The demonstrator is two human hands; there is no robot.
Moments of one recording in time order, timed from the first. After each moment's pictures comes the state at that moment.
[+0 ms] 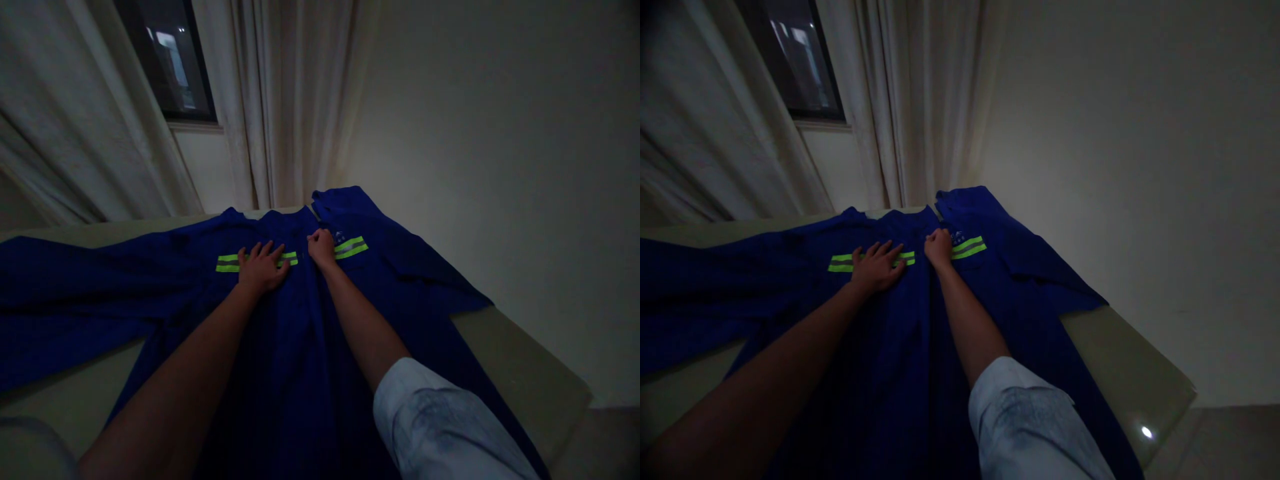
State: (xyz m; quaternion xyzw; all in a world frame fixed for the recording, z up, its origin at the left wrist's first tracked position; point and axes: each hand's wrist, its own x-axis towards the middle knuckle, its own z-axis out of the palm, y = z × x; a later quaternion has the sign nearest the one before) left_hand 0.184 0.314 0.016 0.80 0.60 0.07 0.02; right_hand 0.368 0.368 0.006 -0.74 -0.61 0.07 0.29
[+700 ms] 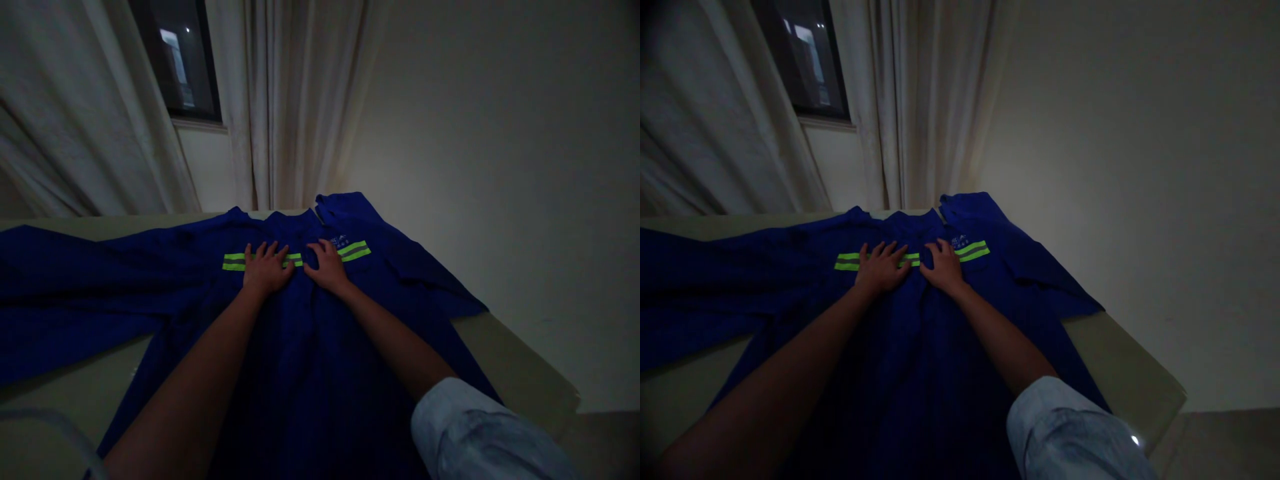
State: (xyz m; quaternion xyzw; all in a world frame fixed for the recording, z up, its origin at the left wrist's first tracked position) left_hand 0.181 0.313 0.012 0.80 0.59 0.10 0.02; right_hand 0.379 0.298 0.016 -0.63 -0.74 -0.01 0.25
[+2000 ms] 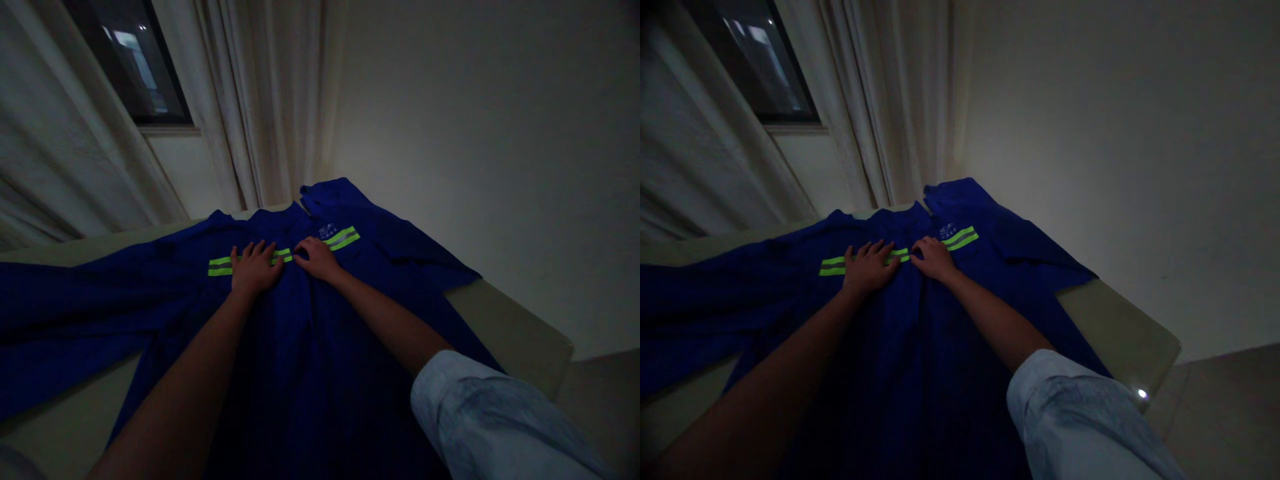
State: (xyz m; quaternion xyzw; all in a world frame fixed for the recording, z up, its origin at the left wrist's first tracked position) left_hand 0.182 0.315 0.009 0.80 0.59 0.10 0.00; right_hand 0.385 0.308 0.003 -0.58 -0.77 0.03 0.26
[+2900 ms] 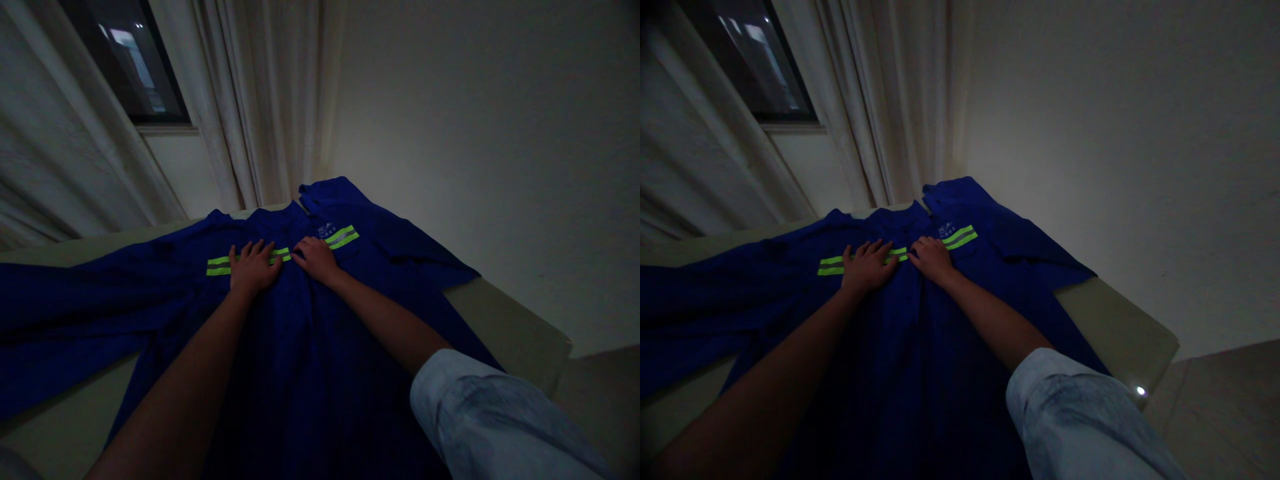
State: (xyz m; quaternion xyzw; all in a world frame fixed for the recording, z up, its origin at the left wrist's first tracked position) left_hand 0.183 0.314 0.009 0.80 0.59 0.11 0.00; right_hand 0.379 0.298 0.010 -0.58 -0.79 -0.04 0.20
